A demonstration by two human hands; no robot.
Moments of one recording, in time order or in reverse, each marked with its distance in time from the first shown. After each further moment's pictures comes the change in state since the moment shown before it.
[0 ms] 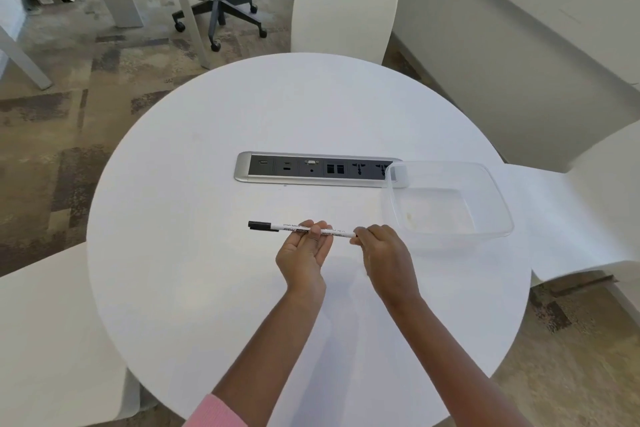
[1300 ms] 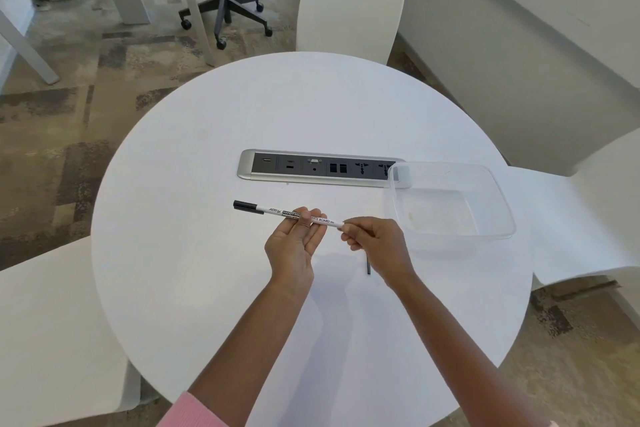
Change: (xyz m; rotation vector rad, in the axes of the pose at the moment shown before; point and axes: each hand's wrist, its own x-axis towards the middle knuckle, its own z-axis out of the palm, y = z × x) left_hand -0.005 0.029 0.004 0.008 -0.069 -0.034; right_hand 0.024 -0.015 -0.020 0.916 -0.232 0.522
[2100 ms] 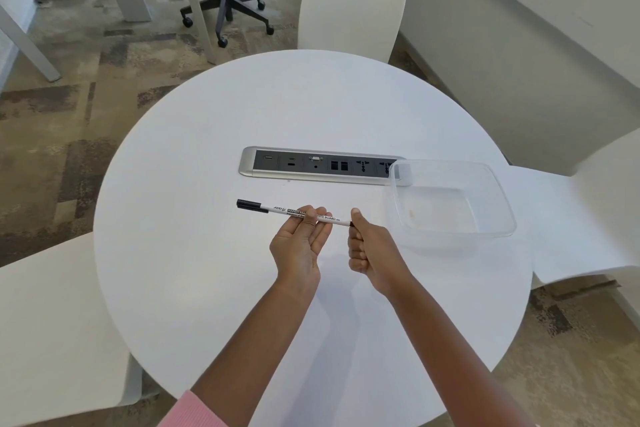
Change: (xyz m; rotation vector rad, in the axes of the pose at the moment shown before) left_hand -0.010 -0.003 0.003 -0.017 0.003 -0.005; right_hand -0.009 -0.012 0.011 0.411 -0.051 0.424
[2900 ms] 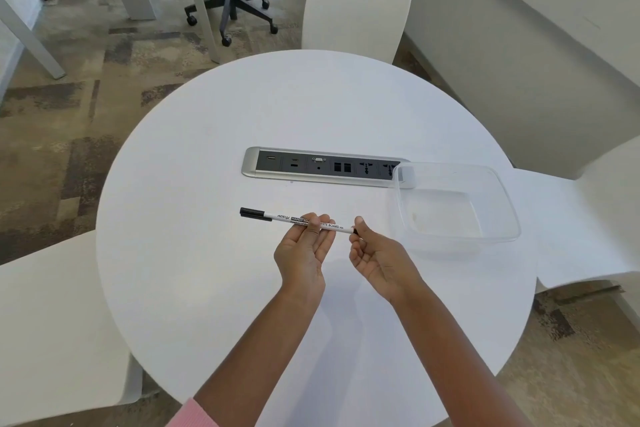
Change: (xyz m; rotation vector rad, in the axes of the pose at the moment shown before) left_hand -0.001 -0.006 -0.003 -0.036 0.040 -0.016; right_hand -0.004 0.002 -0.006 0.410 0.054 0.097
